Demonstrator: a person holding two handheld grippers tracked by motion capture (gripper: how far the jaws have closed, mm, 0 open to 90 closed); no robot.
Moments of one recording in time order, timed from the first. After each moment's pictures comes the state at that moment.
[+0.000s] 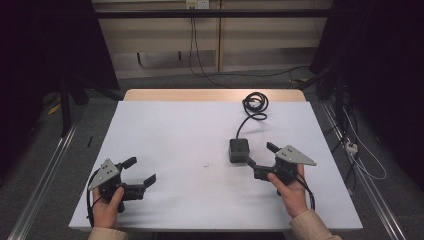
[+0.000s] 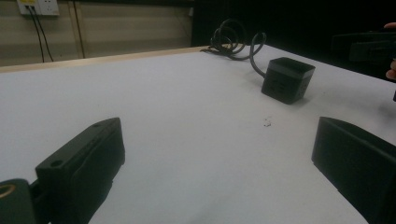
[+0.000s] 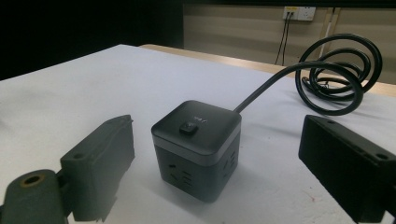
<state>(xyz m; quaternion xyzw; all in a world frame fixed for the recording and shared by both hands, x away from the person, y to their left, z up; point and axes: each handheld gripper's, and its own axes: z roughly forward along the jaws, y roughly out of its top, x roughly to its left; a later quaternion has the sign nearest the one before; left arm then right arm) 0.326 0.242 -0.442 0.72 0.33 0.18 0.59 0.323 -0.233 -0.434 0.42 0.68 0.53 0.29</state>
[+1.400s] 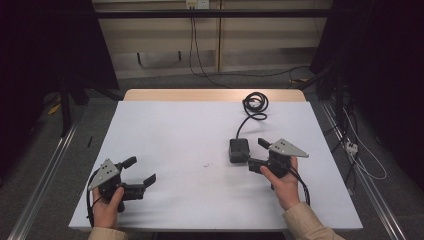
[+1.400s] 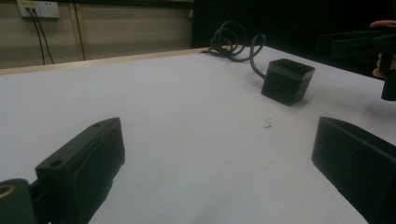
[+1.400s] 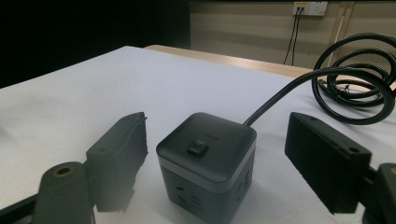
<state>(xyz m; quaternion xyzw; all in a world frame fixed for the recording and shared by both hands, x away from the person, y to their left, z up) 0.326 0.242 -0.442 0.71 0.33 0.18 0.59 0.342 -0.221 -0.432 0.42 0.68 0.54 0.26</state>
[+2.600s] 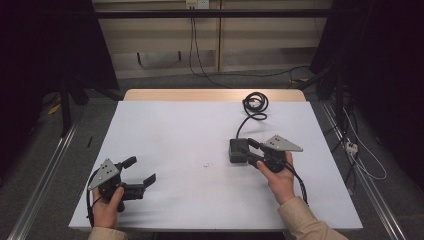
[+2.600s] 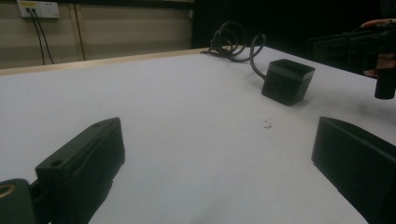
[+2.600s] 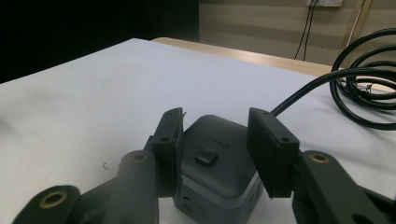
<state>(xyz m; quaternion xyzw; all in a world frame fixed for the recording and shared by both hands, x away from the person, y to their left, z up) 0.327 0.243 -0.442 0.71 0.33 0.18 0.59 0.354 -0.214 -0.431 0.42 0.70 0.53 0.25</state>
